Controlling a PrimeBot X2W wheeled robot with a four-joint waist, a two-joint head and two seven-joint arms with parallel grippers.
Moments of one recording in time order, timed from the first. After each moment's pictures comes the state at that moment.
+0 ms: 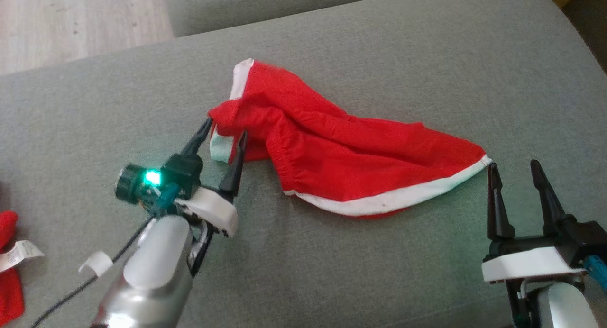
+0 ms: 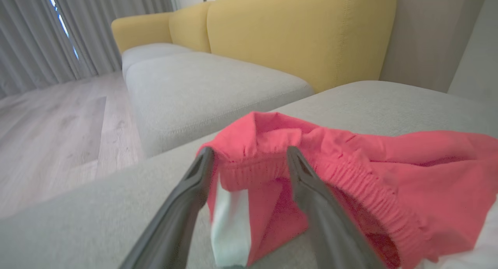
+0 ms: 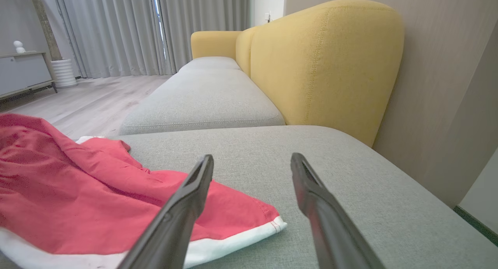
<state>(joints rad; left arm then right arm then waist) -0.55 0.13 -0.46 0.68 -0.20 -0.06 -0.25 -0.01 -0.04 -0.07 0.13 0.04 0.12 -0.25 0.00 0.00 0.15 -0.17</state>
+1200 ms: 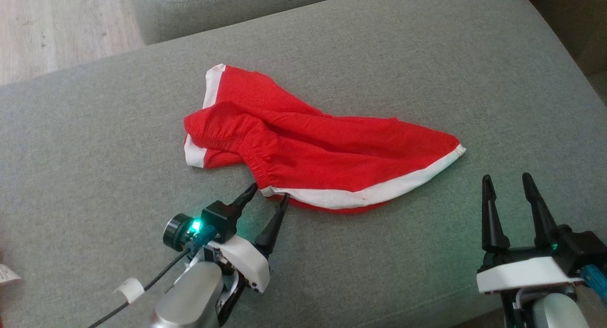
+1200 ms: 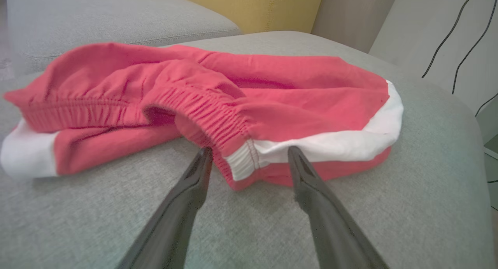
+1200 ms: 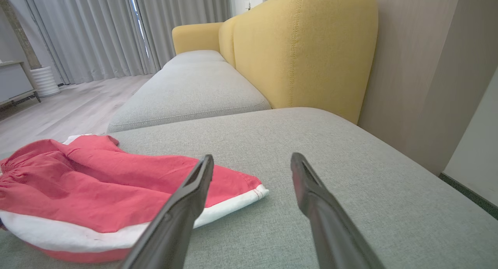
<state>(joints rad) -0.46 0.09 -0.68 0.79 -0.41 -0.13 -0.25 0.02 -0.04 -0.04 0.15 0.11 0.12 -0.25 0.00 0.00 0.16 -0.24</state>
